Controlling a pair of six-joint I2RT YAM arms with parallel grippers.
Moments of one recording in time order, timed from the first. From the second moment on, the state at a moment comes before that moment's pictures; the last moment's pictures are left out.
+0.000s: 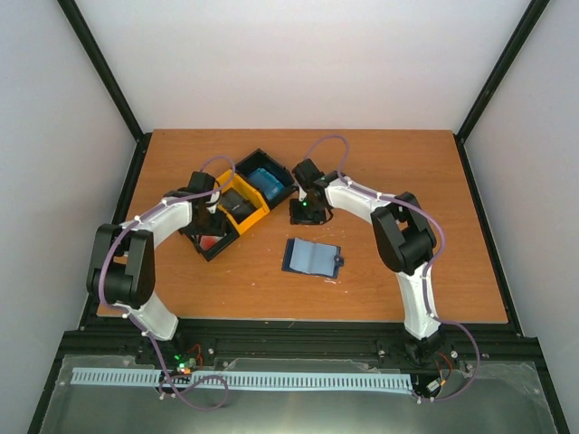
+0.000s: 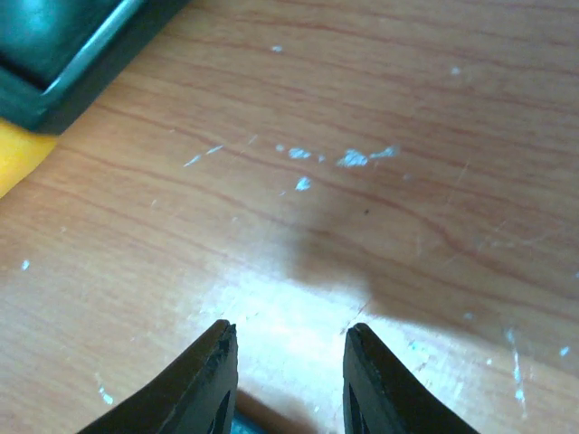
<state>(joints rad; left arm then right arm) -0.18 1.63 1.00 -0.63 -0.03 -0.15 0.60 2.14 1.61 -0.69 -0.24 0.47</state>
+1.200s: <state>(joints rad) -0.23 1.67 1.00 -0.61 0.08 -0.08 0.64 2.04 1.52 -0.71 -0.25 0.43</state>
